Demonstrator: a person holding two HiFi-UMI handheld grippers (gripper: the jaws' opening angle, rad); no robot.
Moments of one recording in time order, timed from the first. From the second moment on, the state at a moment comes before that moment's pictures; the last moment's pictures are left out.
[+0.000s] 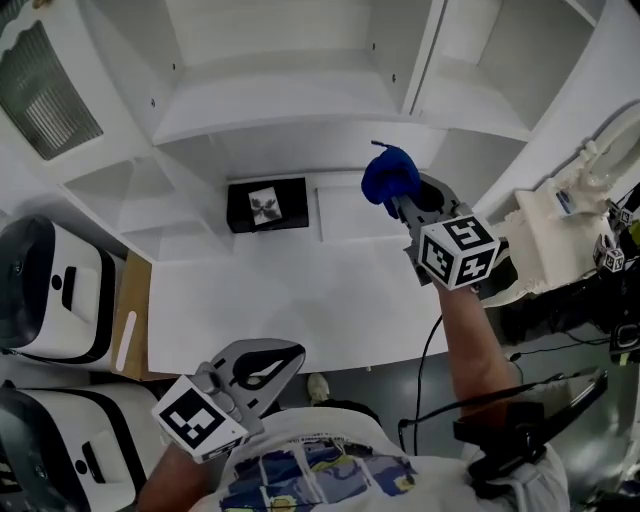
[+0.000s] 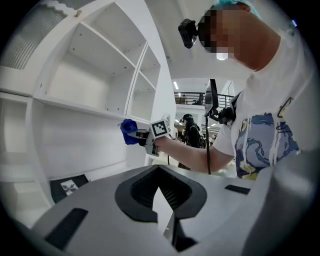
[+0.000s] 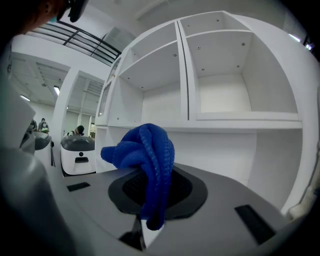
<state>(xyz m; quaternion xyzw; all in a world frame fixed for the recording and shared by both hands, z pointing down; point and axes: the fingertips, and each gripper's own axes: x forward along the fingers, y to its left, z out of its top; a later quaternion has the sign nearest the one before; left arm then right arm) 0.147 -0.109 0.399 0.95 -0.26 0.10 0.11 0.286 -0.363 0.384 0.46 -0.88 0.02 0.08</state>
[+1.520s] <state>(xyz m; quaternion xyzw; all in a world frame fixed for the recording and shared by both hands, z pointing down) -0.027 0.099 0.440 0.95 -0.27 0.10 0.10 0.104 0.017 0.509 0.42 -0.88 0.15 0.15</state>
